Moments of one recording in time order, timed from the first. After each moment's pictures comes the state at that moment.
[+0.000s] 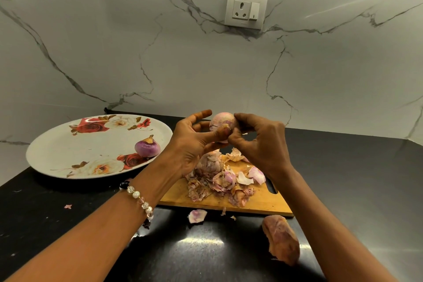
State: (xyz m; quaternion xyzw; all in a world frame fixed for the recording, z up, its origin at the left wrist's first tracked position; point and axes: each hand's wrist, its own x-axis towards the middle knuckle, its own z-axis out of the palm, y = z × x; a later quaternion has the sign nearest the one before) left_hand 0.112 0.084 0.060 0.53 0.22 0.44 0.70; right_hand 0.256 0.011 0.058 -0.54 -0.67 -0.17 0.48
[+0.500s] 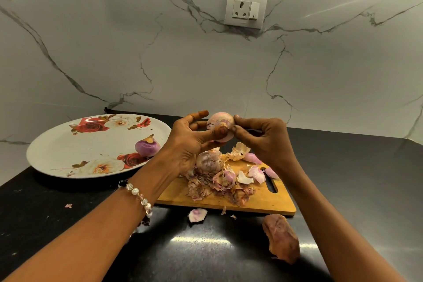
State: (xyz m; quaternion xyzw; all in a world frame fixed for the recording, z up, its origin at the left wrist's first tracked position) left_hand 0.108 0.089 0.059 0.52 0.23 0.43 0.70; right_hand 0.268 0.011 0.060 -0.52 -0.64 0.00 0.56
